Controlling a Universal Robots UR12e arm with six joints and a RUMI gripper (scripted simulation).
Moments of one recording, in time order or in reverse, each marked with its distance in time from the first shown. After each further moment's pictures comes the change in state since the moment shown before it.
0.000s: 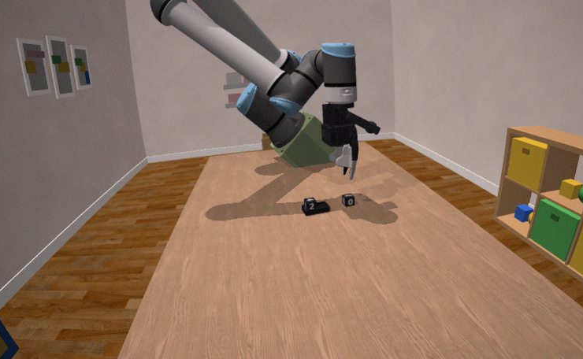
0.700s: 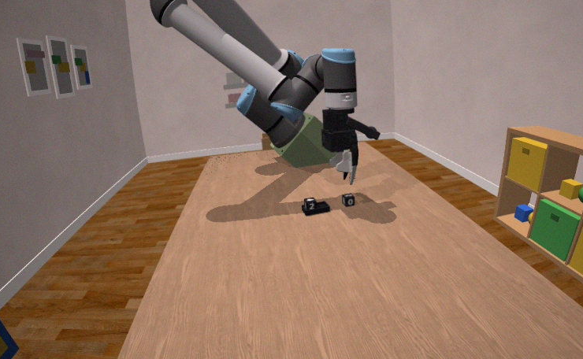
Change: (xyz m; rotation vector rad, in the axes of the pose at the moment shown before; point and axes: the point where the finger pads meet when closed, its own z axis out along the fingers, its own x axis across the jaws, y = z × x) arm 0.000 0.000 0.015 0.000 0.000 0.000
